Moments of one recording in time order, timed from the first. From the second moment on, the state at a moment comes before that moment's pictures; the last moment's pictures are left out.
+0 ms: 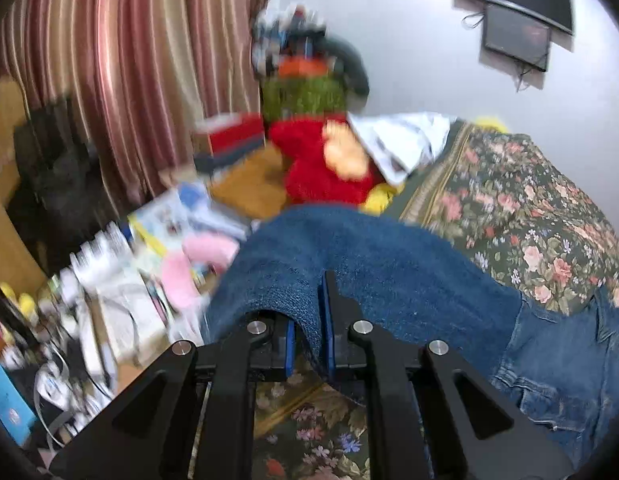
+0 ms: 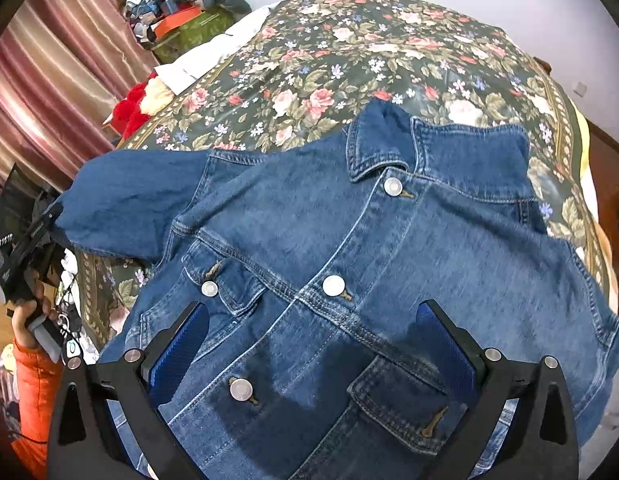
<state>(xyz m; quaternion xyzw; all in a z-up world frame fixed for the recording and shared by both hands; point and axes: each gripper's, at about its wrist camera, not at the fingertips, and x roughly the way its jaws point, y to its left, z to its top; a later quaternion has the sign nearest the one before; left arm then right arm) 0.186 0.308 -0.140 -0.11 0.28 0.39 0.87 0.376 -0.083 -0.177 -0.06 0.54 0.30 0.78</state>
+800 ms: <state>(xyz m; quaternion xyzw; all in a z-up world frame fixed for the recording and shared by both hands) 0.317 0.066 -0.180 0.00 0.43 -0.08 0.90 0.347 -0.145 -0.145 -0.05 0.51 0.26 0.82</state>
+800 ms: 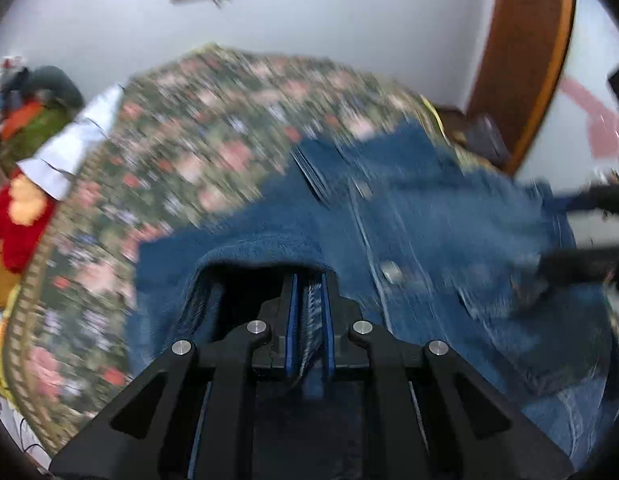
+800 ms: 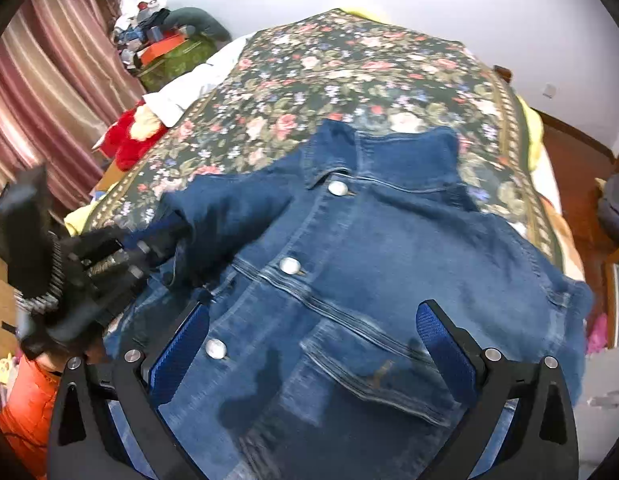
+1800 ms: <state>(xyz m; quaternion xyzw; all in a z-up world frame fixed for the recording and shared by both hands) 0.184 0.287 -0.188 -0.11 0.43 0.14 0.89 0.302 0.113 -0.202 -0.37 0.43 0.39 0.73</state>
